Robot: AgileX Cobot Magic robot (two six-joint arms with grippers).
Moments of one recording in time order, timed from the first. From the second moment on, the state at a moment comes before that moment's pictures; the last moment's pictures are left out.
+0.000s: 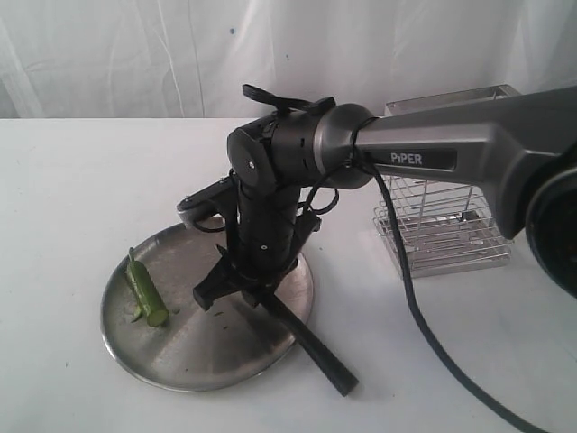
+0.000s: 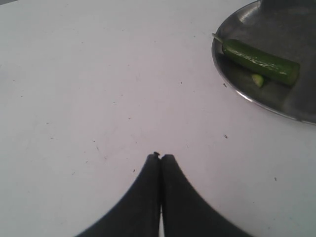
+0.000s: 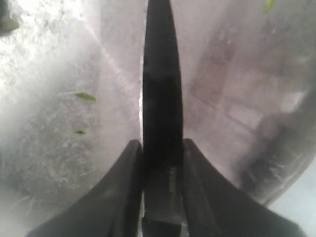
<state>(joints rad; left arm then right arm) 0.08 0.00 0.03 -0.13 0.50 0.31 0.76 2.14 -1.60 0.01 0.92 -0.03</state>
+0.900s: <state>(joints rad) 0.08 0.00 0.03 -0.13 0.50 0.31 0.76 2.13 -1.60 0.00 0.78 0.05</state>
